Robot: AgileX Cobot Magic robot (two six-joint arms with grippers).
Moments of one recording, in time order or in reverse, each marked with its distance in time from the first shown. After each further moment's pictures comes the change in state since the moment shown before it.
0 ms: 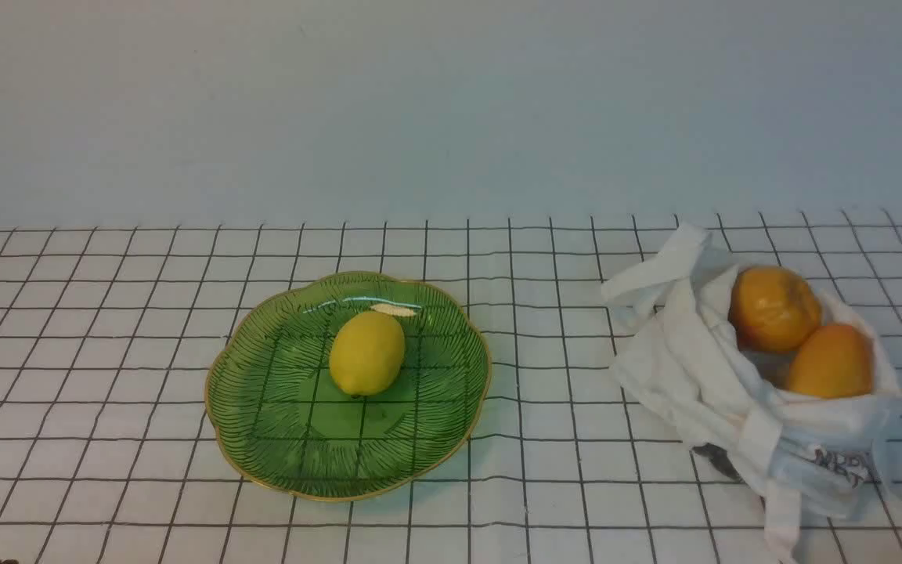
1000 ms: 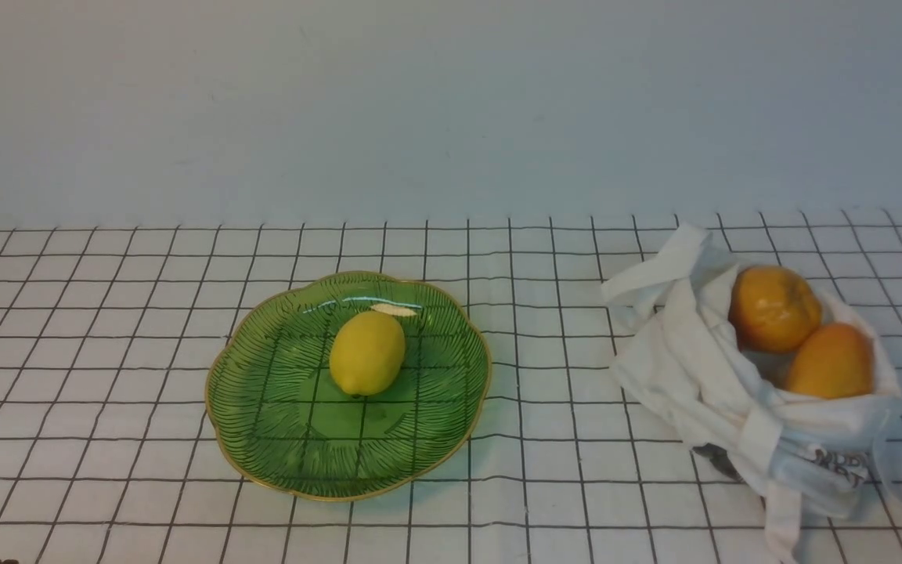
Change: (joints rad) right arm 0.000 0.000 0.008 0.236 -0.206 0.130; left arm 0.000 0.000 0.000 0.000 0.000 -0.001
